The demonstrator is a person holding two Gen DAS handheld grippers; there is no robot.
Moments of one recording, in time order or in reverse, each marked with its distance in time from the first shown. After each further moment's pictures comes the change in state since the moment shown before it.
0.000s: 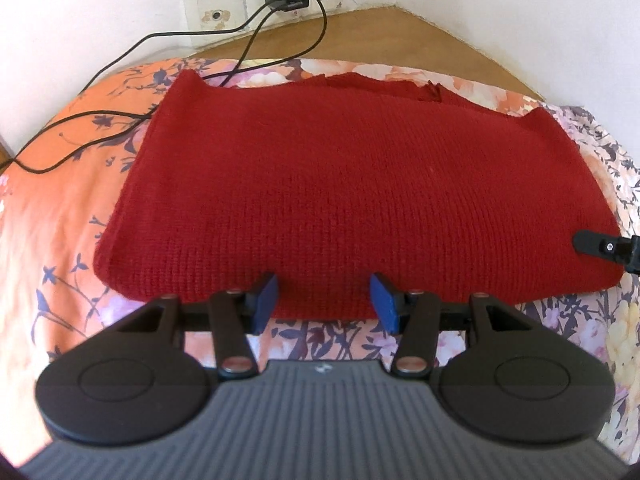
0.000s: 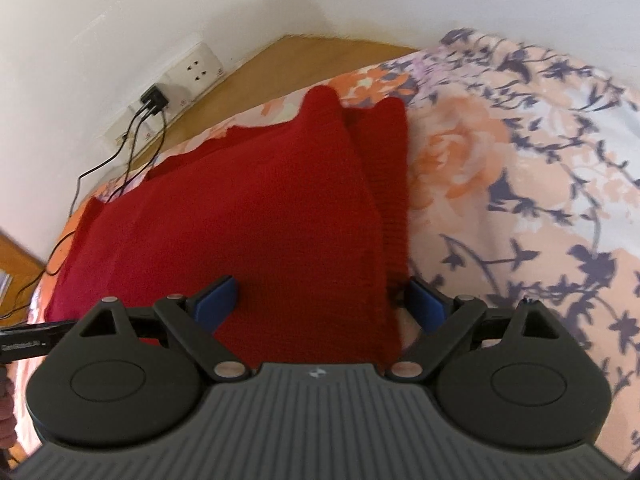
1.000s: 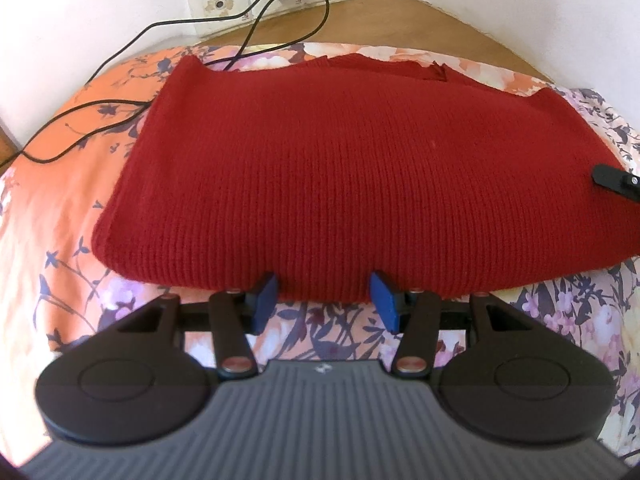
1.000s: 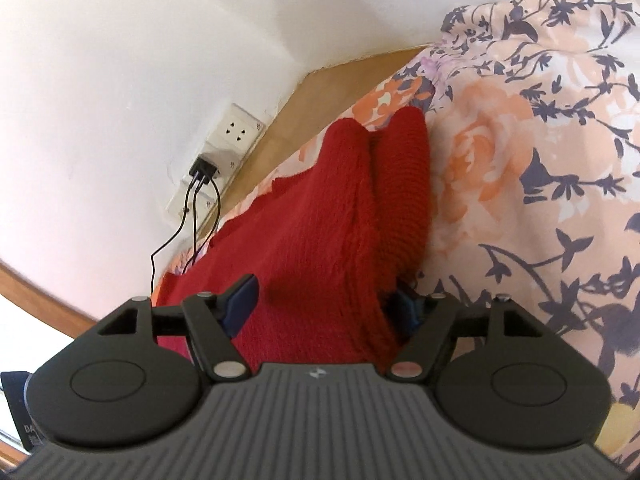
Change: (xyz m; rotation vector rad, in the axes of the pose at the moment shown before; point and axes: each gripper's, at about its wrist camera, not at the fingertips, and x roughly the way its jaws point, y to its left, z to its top) left arm 0.006 -0.009 -0.012 0.009 0.020 0.045; right arm 0.006 -0.035 0.005 0.254 -0.106 0.279
